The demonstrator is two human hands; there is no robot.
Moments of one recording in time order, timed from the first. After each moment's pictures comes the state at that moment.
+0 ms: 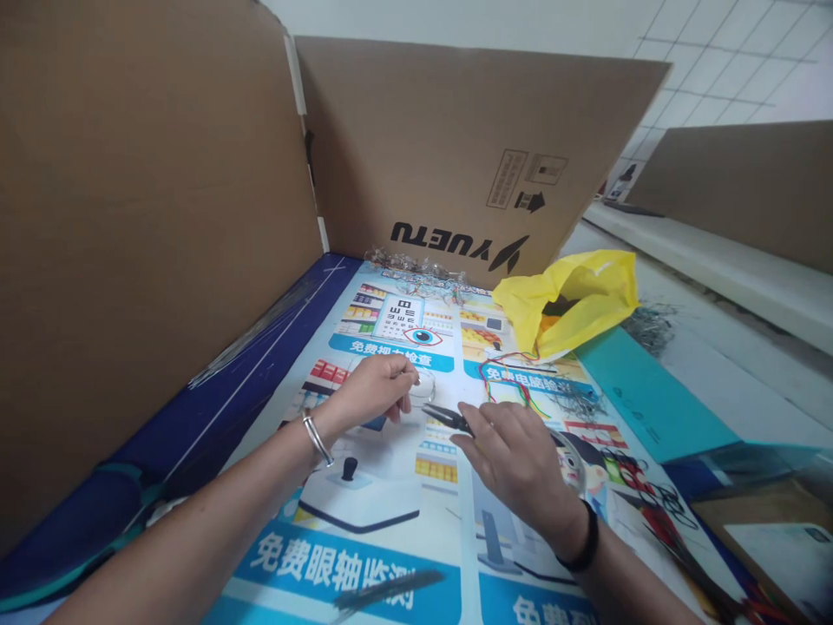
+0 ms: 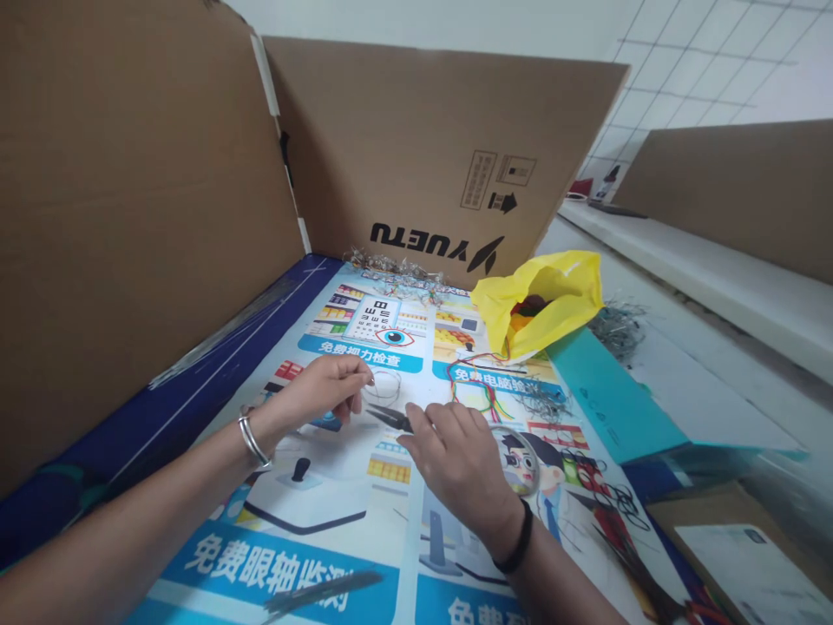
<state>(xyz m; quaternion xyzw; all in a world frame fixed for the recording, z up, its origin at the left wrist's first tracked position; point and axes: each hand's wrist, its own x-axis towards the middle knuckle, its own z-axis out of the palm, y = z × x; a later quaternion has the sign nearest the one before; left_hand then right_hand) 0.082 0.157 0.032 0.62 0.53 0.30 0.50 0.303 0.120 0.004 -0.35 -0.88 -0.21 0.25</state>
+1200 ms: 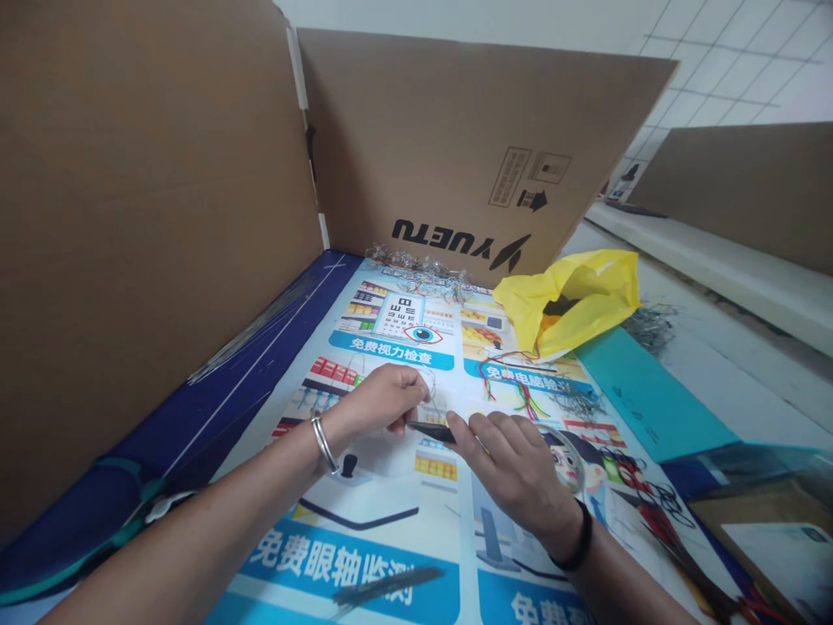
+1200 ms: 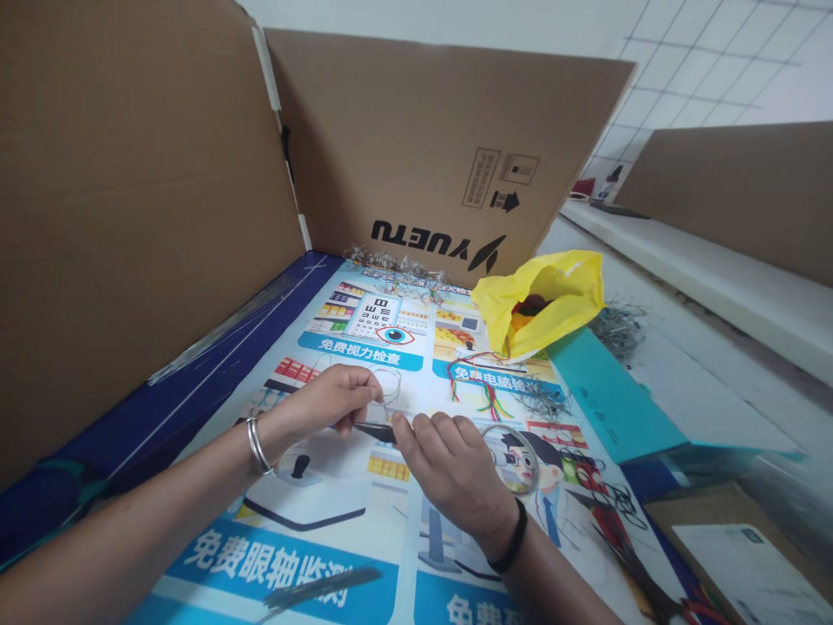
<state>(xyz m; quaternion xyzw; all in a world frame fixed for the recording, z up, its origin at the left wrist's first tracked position) 0.093 0.150 0.029 0.61 0.51 0.26 0.55 0.303 0.111 0.006 -0.28 -0.90 -0.30 0.17</state>
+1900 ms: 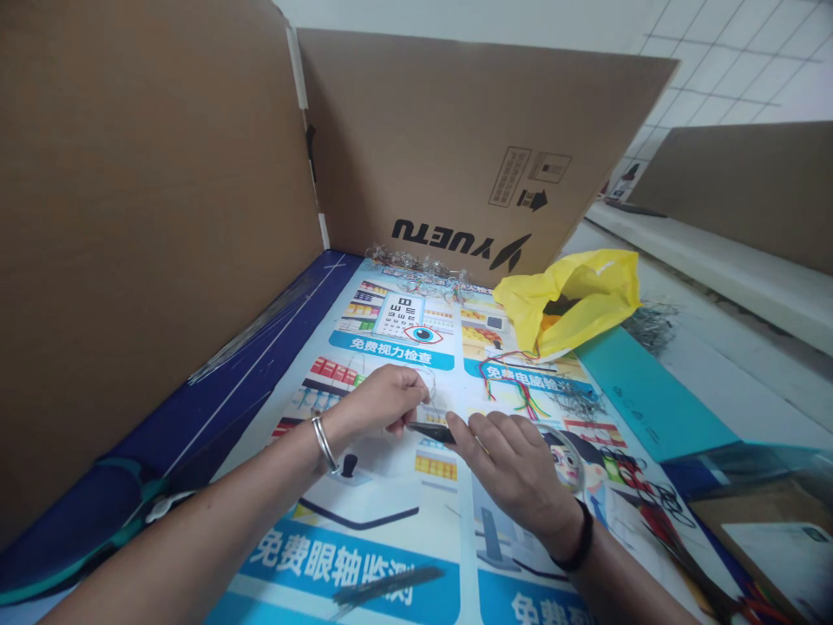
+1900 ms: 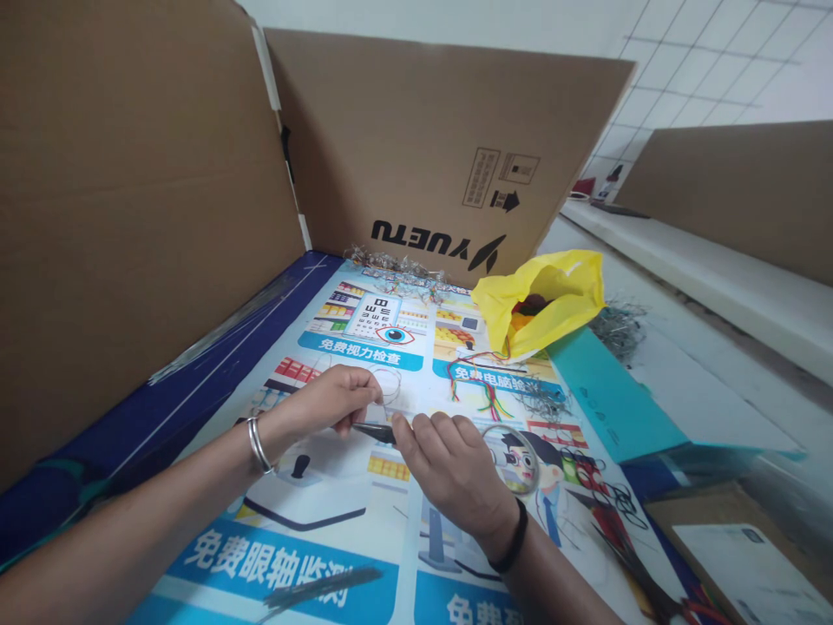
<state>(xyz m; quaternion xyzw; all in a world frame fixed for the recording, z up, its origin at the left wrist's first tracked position) 0.093 0.151 0.029 0.62 0.51 0.25 0.54 0.303 0.110 0.007 -0.27 -0.90 -0.30 0.17</state>
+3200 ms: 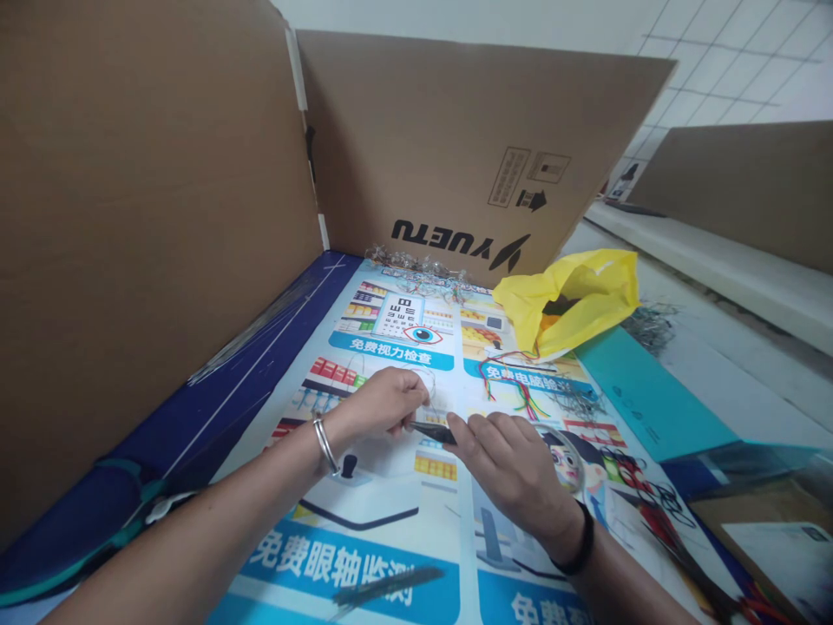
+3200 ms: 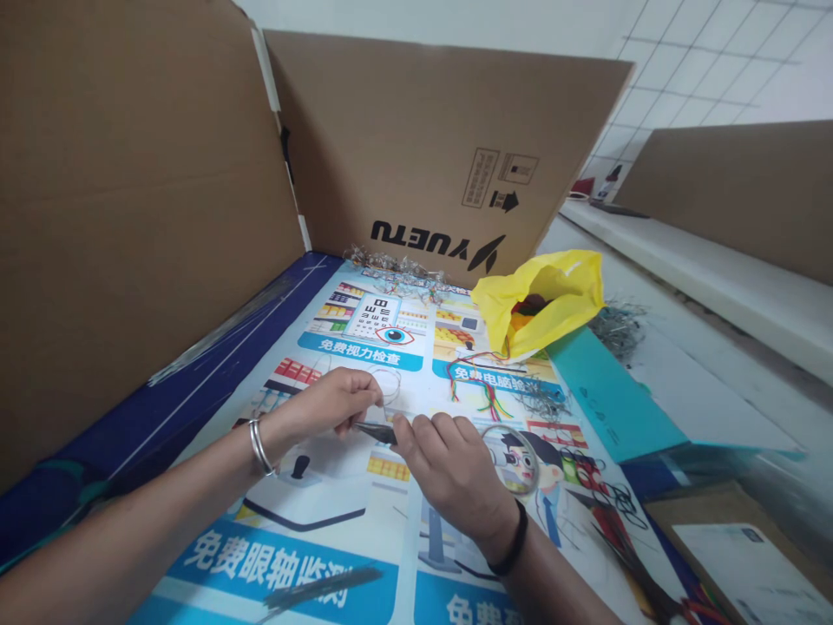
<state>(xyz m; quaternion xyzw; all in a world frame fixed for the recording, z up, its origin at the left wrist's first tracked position) 0.094 0.153 0.022 0.64 0.52 0.23 0.52 0.300 0.111 0.007 -0.29 -0.90 -0.28 0.18</state>
